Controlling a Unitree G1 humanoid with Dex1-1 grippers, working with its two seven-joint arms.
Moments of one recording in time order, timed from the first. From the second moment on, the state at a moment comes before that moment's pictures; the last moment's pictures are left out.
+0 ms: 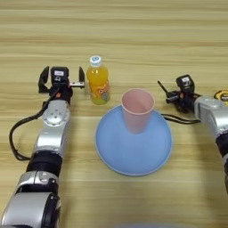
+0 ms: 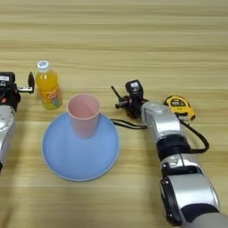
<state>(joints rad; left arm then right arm) -0.42 0.13 0.10 0.55 0.04 -0.17 0.11 -0.55 -0.23 -0.02 0.57 0.05 0.47 0.44</state>
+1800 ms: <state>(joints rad) -0.42 0.13 0.09 0.56 0.04 -0.17 0.12 -0.21 -0.30 -0.03 0.04 0.15 0.36 0.49</state>
